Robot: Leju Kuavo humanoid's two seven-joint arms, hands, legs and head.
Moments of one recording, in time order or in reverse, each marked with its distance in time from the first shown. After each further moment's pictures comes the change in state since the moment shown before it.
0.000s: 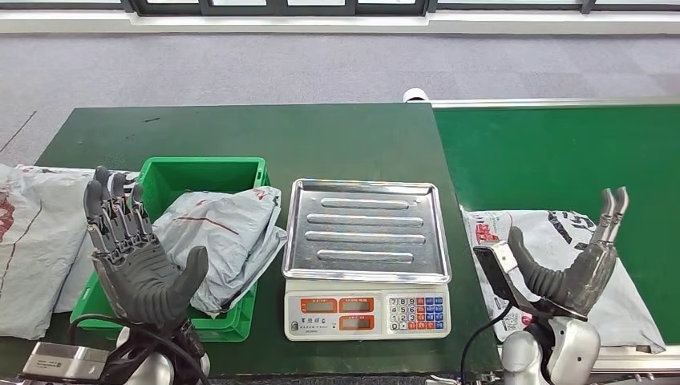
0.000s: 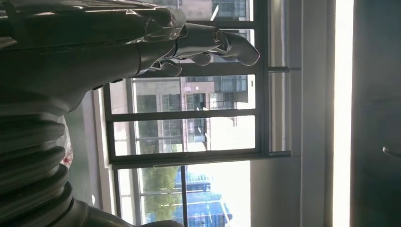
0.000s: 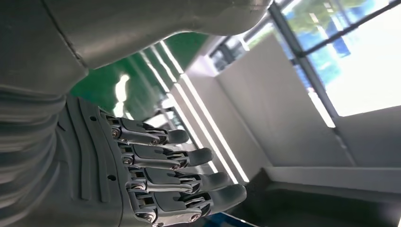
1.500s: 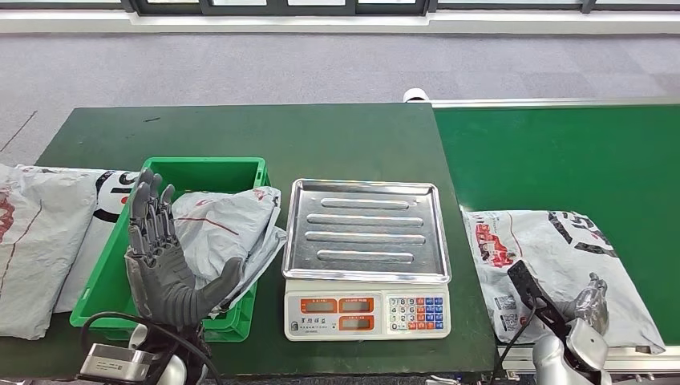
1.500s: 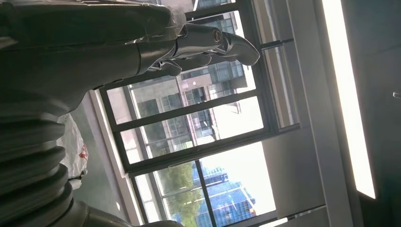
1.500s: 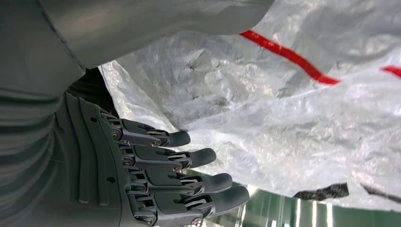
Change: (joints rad) left arm -0.006 0.007 -0.004 0.047 -0.193 -0.047 0.003; right arm -0.155 -0.220 -0.194 0.562 0.129 0.524 0.460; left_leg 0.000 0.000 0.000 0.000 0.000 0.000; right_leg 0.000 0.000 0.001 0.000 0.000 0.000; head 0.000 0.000
